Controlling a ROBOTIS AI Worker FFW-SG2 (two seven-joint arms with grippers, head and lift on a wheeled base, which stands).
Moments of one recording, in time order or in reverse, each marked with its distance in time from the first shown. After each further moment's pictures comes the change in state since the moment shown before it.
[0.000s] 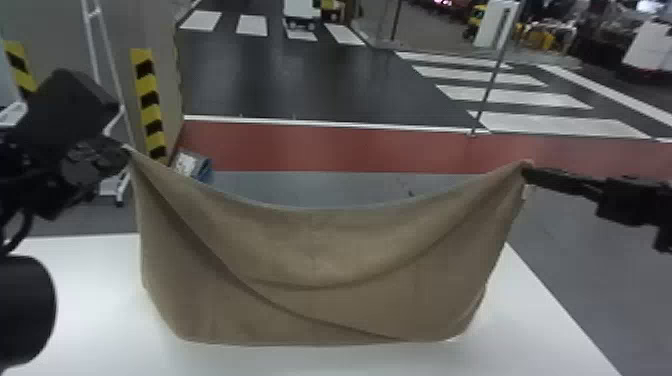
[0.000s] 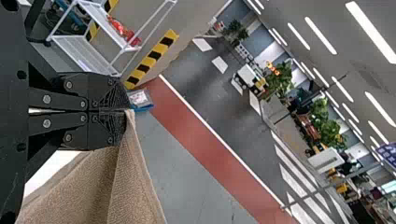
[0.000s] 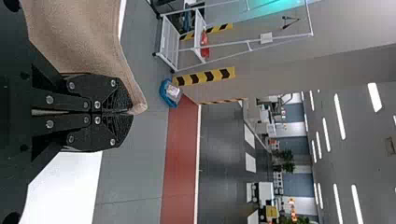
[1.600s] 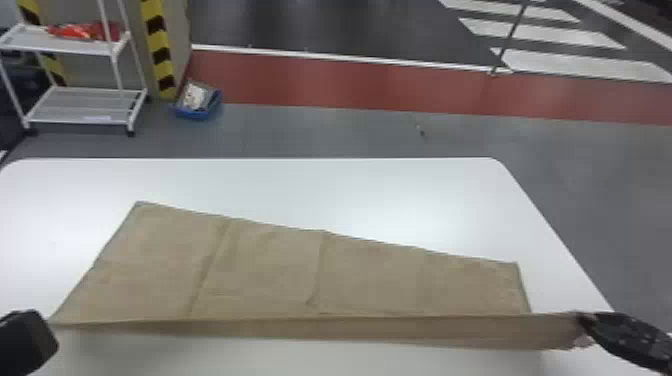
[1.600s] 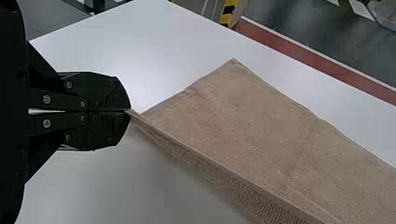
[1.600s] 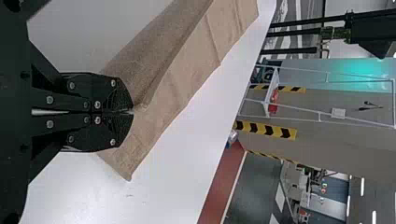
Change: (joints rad) left arm 0.859 0.140 0.235 -0.203 -0.118 -0.312 0.035; right arm 0.918 0.073 -0.323 0.019 -0.243 -0.946 0.206
